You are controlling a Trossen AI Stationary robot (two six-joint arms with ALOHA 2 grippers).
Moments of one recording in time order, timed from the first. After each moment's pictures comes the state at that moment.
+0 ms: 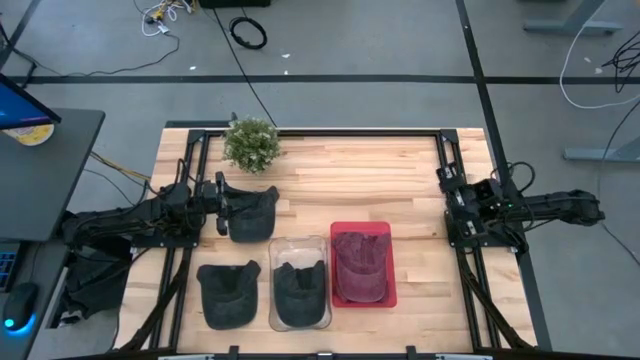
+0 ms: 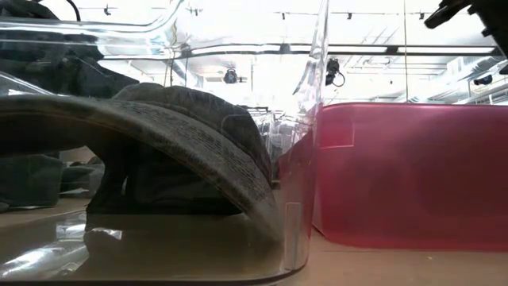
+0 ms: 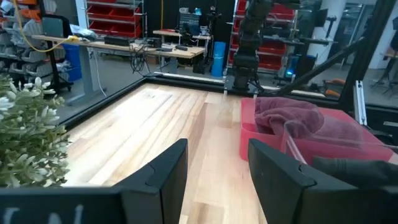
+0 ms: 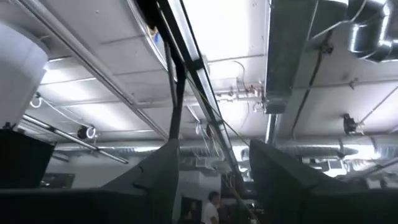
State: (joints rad) left arm 0.19 0.08 0.01 0.05 0.00 -0.10; right arm -0.06 0.43 0.02 1.28 -0.28 0.18
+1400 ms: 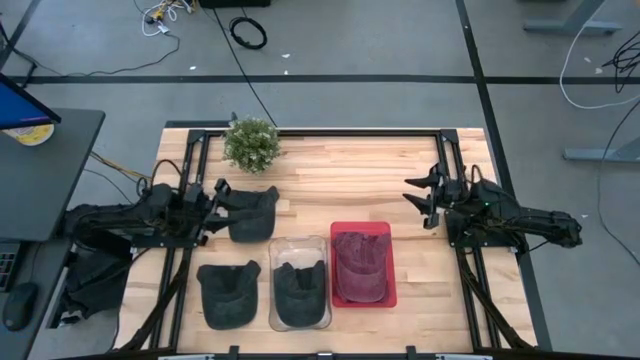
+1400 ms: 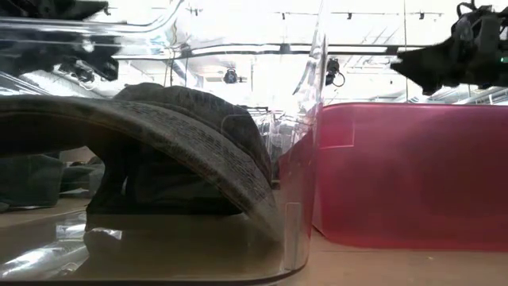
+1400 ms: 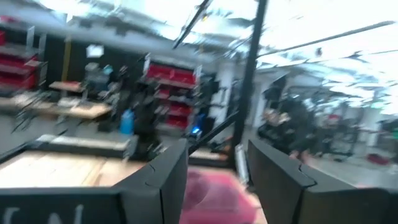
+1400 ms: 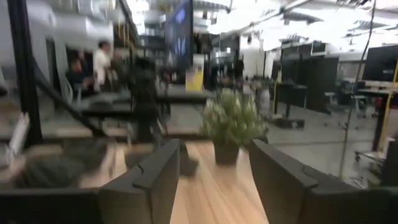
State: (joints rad) left arm 0.08 0.08 0.01 0.40 0.25 -0.28; right arm -0.18 0.00 0.02 0.16 0.01 -0.05
